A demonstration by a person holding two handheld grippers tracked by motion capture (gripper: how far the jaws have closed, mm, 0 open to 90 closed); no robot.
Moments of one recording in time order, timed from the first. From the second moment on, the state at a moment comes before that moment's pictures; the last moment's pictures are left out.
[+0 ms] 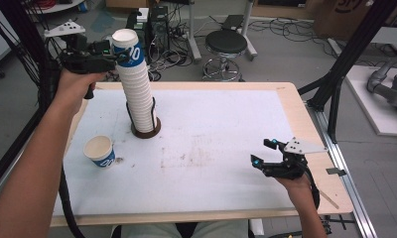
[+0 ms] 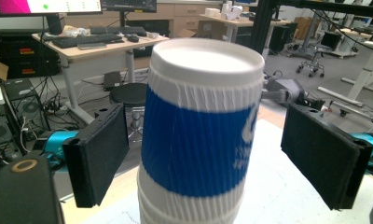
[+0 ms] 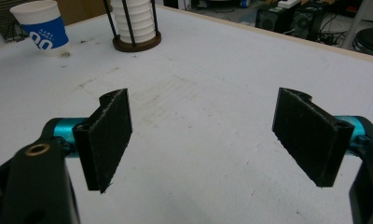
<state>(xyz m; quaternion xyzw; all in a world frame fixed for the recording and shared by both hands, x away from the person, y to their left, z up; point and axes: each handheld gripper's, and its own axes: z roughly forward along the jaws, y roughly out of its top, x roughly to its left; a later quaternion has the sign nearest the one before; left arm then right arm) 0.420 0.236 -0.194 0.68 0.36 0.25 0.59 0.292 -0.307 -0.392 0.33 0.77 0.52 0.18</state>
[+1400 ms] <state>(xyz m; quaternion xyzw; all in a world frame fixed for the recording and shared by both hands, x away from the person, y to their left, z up) 0.415 0.236 -0.147 0.66 0.31 0.29 0.62 0.292 -0.311 -0.393 0.33 0.77 0.52 0.18</state>
